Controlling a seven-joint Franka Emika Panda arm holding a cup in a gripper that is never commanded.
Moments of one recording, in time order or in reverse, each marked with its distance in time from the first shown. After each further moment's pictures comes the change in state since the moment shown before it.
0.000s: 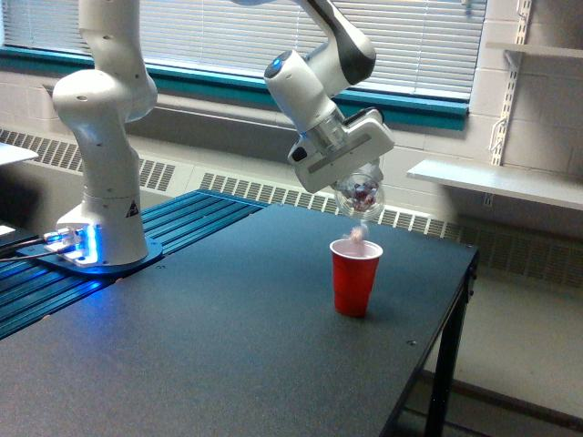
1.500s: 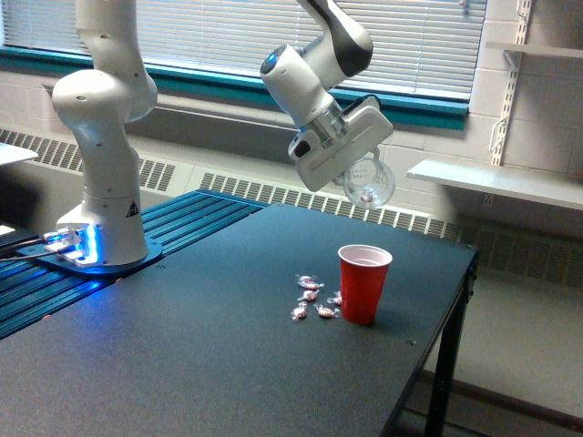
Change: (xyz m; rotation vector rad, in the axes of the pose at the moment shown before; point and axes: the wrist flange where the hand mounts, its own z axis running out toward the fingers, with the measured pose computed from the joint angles) arm -0.010 -0.004 -0.011 0.026 -0.030 -0.328
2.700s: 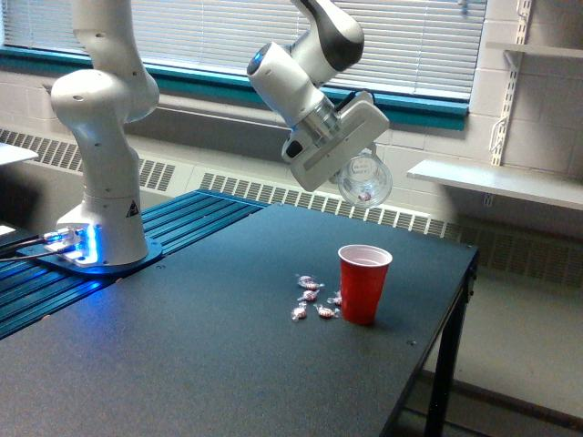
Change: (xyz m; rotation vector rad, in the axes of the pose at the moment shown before) arm 0.034 -0.024 -0.020 0.055 -0.042 0.082
